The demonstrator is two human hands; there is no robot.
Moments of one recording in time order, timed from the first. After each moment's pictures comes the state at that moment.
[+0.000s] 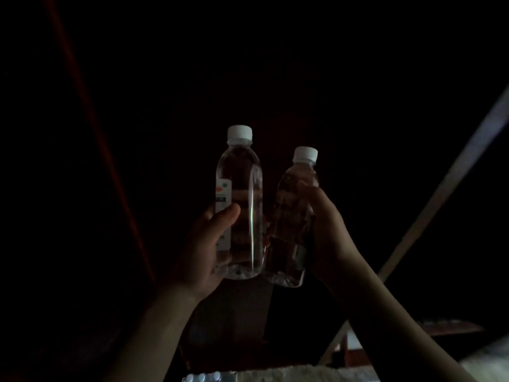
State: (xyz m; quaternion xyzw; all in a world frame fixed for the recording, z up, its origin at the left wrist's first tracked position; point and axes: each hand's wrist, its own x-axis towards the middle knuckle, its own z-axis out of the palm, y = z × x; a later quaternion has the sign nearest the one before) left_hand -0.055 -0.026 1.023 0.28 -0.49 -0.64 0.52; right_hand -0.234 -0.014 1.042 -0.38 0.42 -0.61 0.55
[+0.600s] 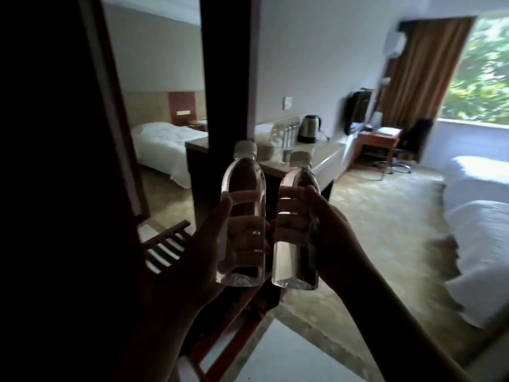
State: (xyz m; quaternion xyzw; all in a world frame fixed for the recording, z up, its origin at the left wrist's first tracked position) left_hand -0.530 0.134 1.072 0.04 -0.55 -0.82 0.16; right_hand -0.638 0.271 1.080 -0.22 0.41 -0.84 0.29
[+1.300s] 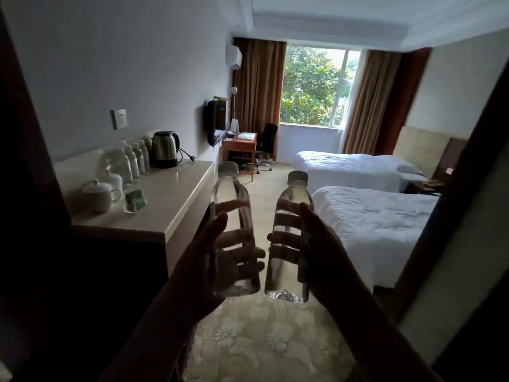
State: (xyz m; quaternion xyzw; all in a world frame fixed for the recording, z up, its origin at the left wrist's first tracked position) left_hand -0.991 0.177 1.059 -0.10 -0.48 -0.85 -0.20; right_hand -0.981 0.359 1.089 -0.07 0.55 -0.83 -0.02
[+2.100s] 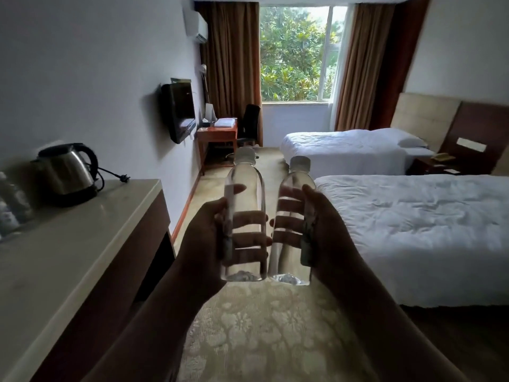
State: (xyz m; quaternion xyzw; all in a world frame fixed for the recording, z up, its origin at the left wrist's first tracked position) left_hand -1.483 0.357 1.062 -0.13 -0.53 -0.83 -0.16; right_hand -1.470 0.530 1.063 -0.01 0.57 -0.82 -0.04
